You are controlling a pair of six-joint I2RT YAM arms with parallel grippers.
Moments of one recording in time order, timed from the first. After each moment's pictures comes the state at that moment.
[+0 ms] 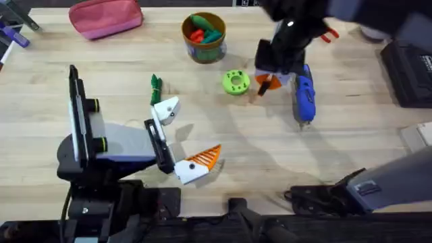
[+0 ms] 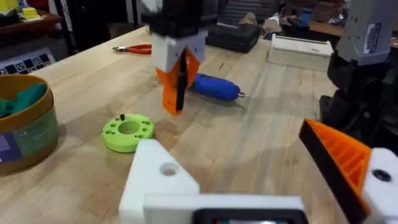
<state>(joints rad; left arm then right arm) 0.00 0.01 0.01 -0.12 1.16 0.04 0.47 1.74 1.48 -1.20 0.03 0.75</state>
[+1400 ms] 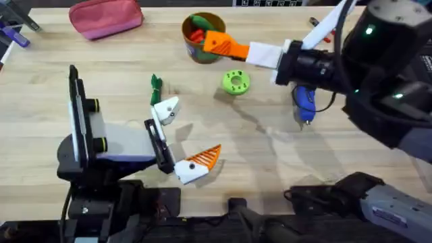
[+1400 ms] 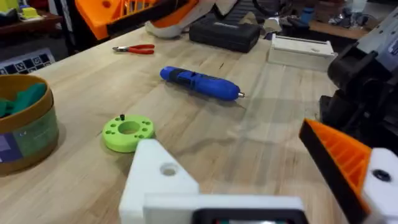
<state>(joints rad) 0.00 0.01 0.01 -0.12 1.16 0.04 0.42 1.07 0.62 0.25 -0.65 0.66</state>
